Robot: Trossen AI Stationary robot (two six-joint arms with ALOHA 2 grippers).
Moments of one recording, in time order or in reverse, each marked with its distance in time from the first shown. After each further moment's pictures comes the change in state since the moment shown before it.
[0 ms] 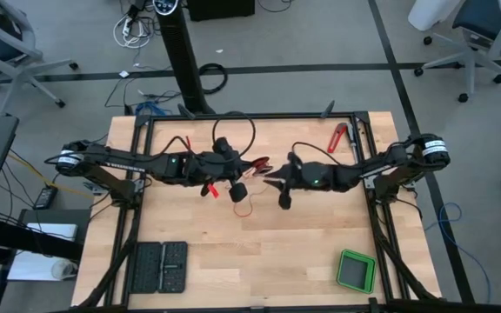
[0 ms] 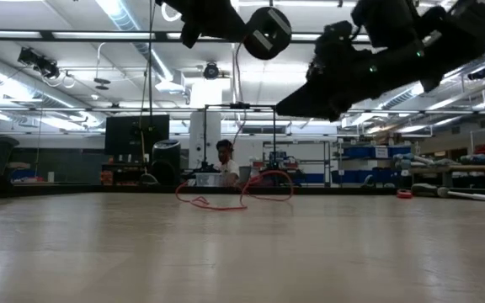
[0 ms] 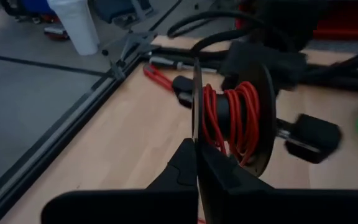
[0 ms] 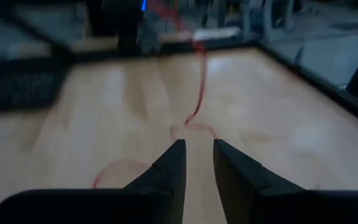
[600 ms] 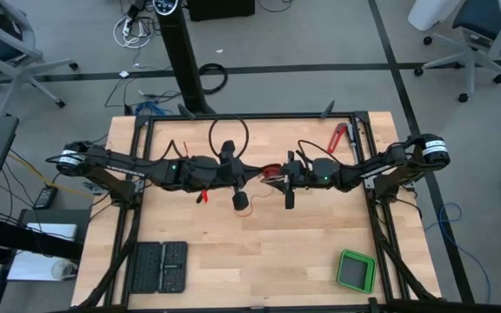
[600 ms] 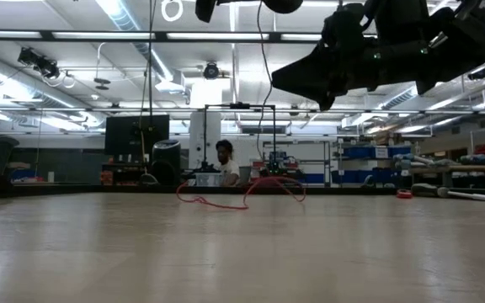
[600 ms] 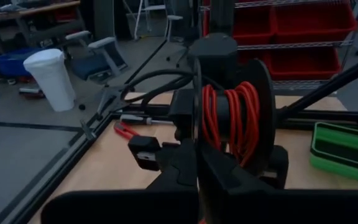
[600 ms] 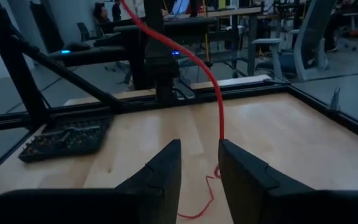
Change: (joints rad) left arm -0.065 0.011 0.000 0.244 0.041 0.135; right arm -0.019 0.000 -0.057 0.277 -0.148 0.027
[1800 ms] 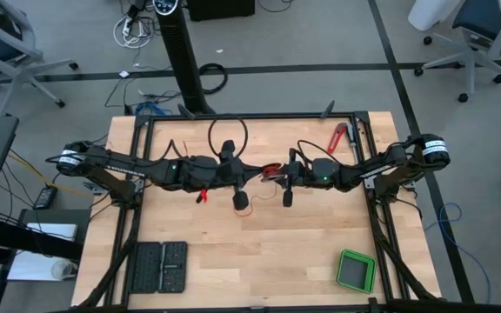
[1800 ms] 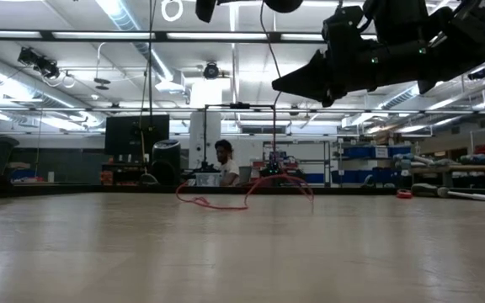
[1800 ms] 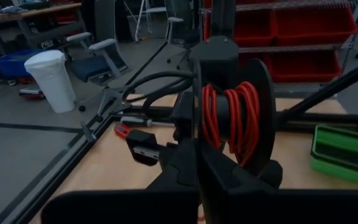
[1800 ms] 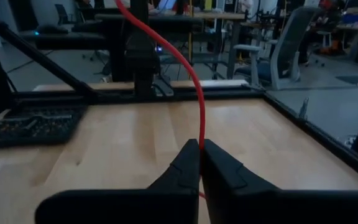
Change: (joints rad) left arm -0.001 0.000 0.000 0.011 -0.001 0.000; right arm -0.002 0.000 0.004 -0.015 0.080 -0.119
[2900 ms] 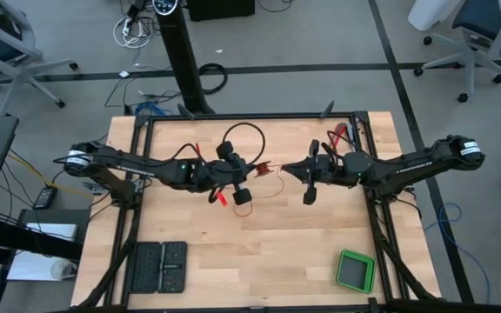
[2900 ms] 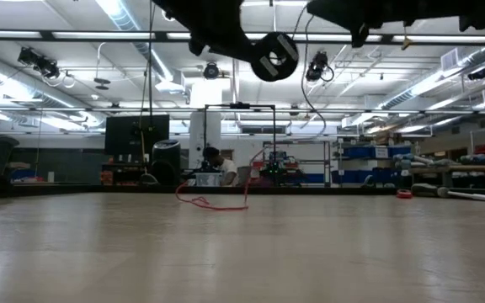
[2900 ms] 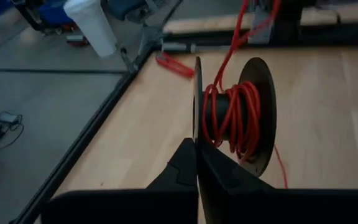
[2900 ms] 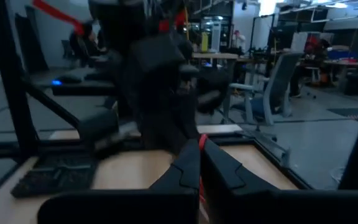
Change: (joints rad) left arm 0.044 0.085 -0.001 -0.225 -0.142 -0.017; right arm 0.121 -0.457 0.040 -0.359 0.124 -0.032
